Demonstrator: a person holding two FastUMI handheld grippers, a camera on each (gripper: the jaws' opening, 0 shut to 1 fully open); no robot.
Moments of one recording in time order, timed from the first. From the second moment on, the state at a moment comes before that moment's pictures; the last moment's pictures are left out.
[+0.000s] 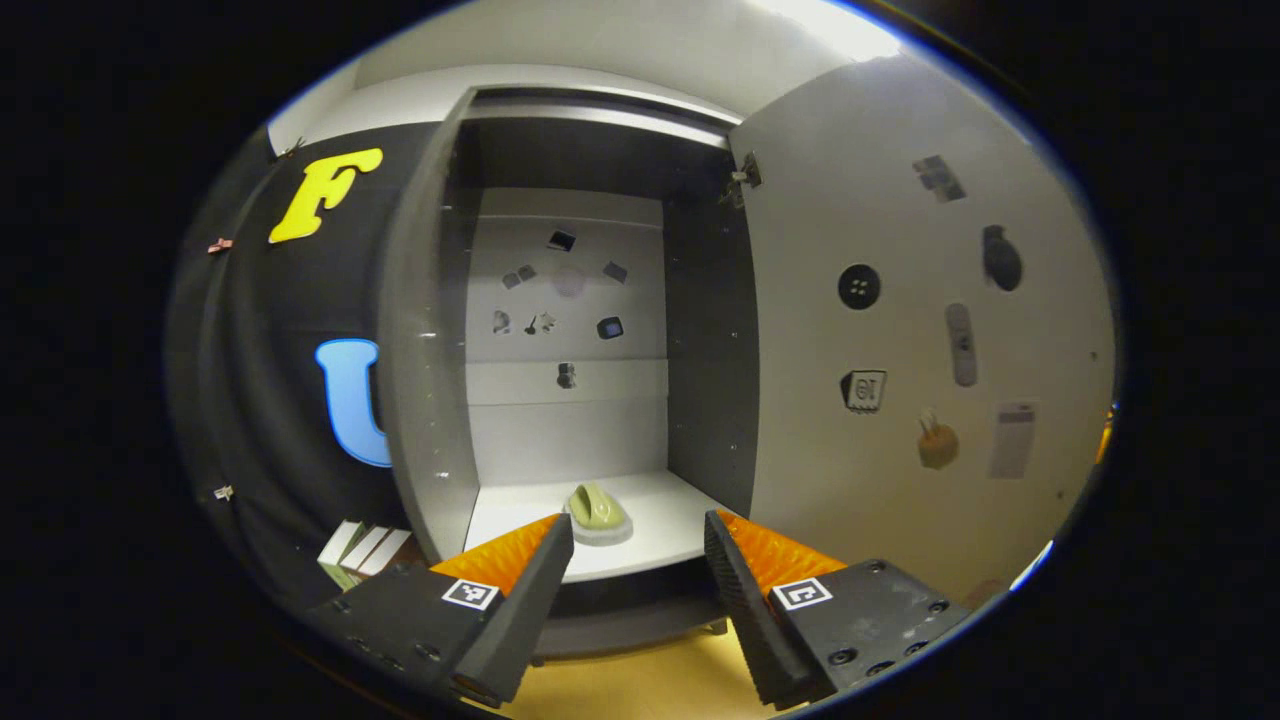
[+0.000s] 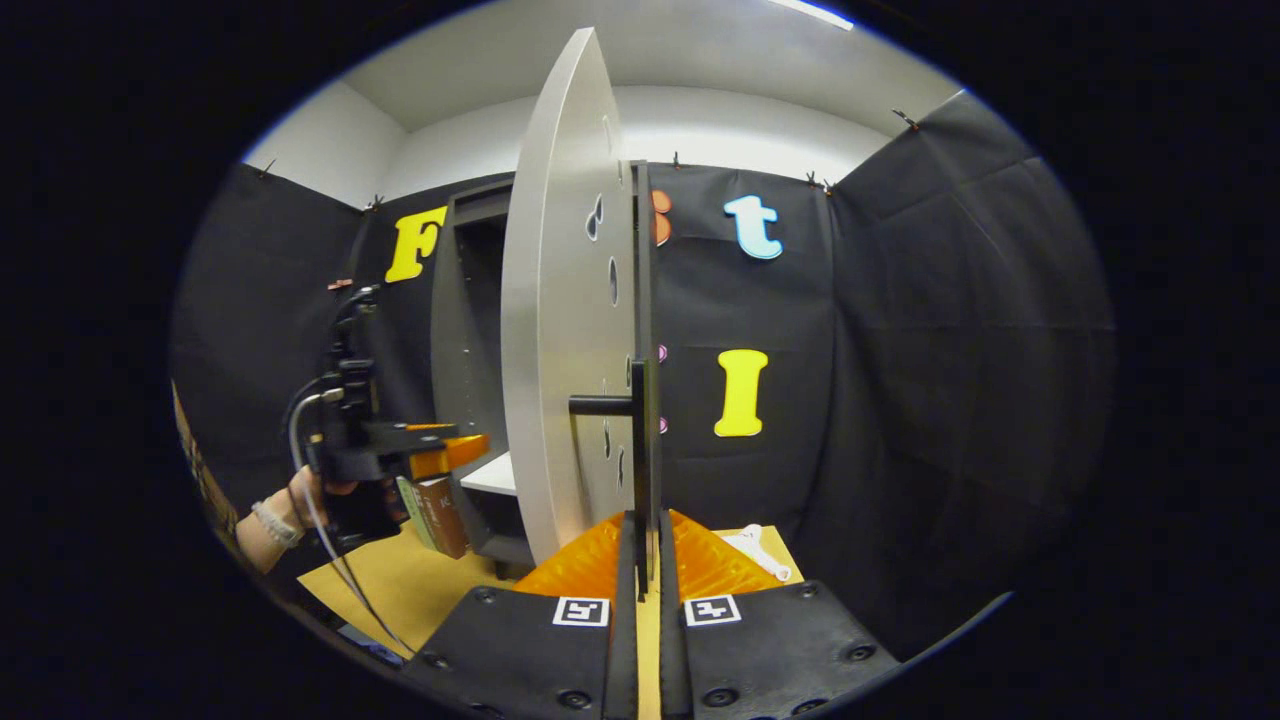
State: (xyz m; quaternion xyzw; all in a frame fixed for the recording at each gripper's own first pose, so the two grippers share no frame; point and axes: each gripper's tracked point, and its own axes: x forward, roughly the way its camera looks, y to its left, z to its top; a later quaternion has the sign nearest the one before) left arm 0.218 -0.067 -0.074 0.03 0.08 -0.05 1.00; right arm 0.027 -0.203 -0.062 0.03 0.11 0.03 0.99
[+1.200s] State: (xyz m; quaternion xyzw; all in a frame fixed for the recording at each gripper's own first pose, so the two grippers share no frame) left arm 0.431 -0.016 -0.199 0.02 0.30 0.03 0.95; right arm 0.012 -0.412 -0.161 0.10 0.19 -0.23 0.95
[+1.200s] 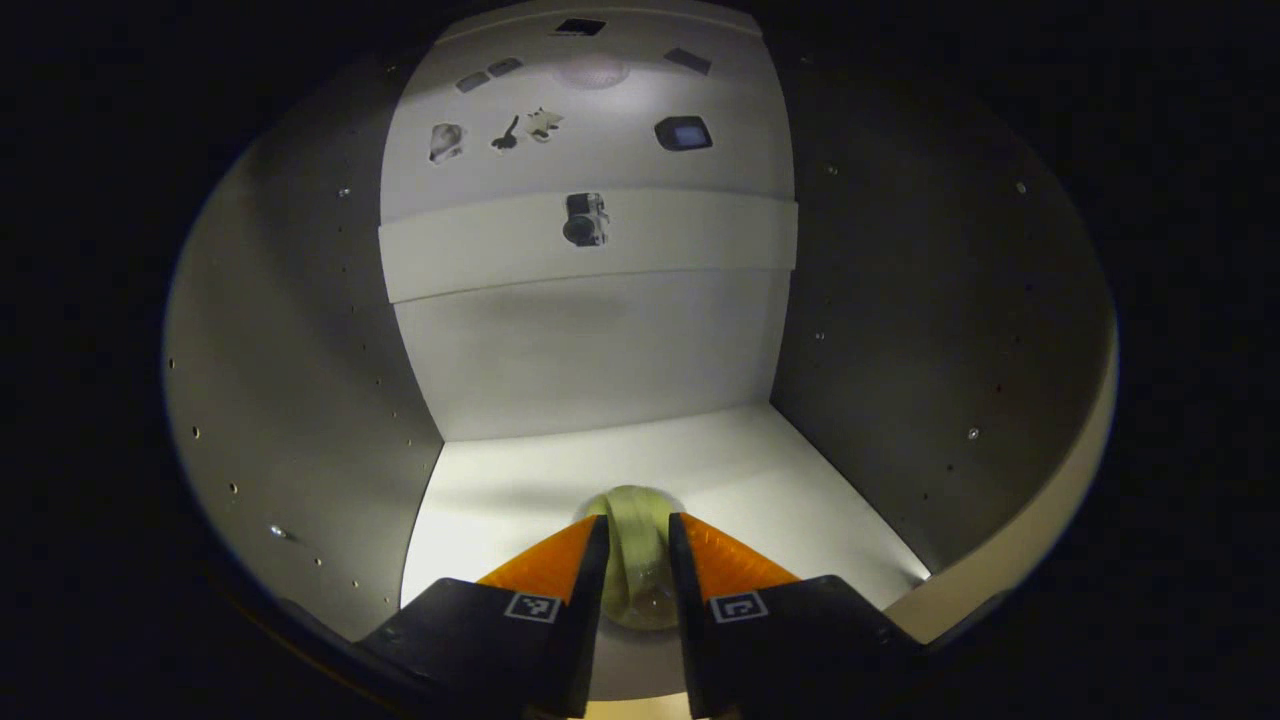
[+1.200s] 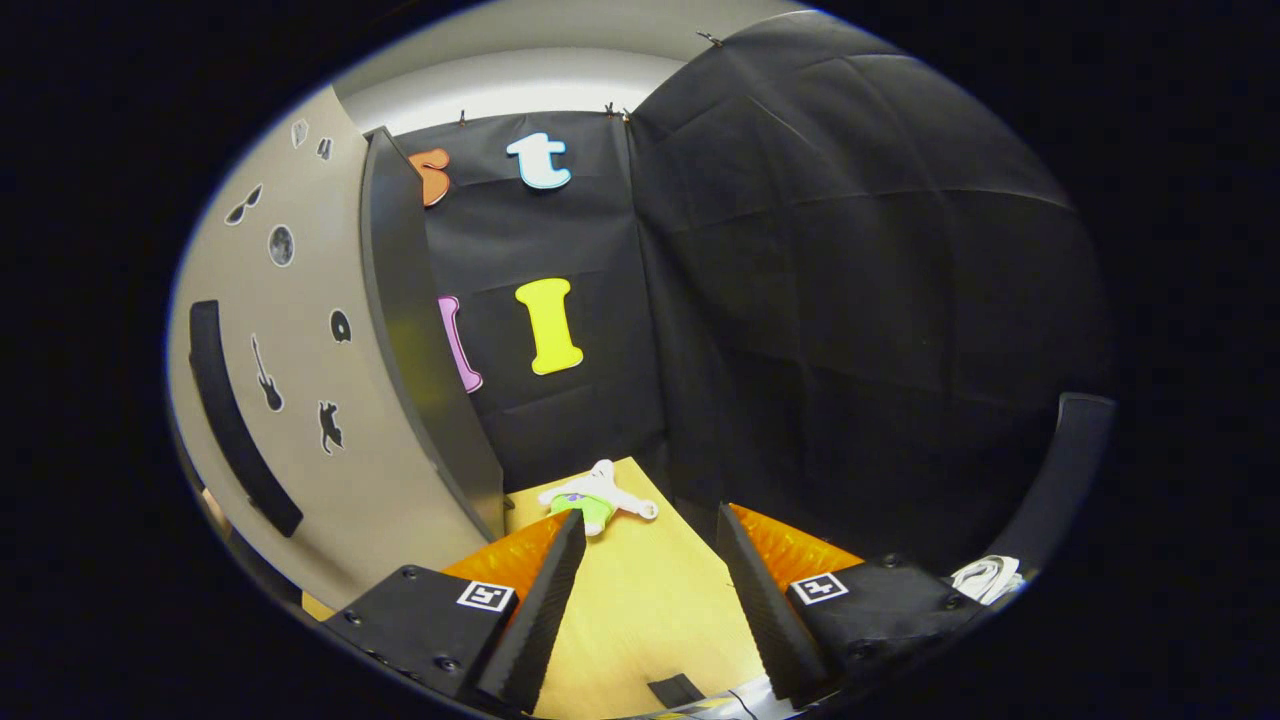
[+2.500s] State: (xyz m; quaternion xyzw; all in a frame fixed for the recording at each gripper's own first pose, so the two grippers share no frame) left arm 0.165 -0.067 -0.199 -0.03 0.28 0.05 0.96; right arm -0.006 -0.349 -0.143 0.05 0.17 -0.15 0.97
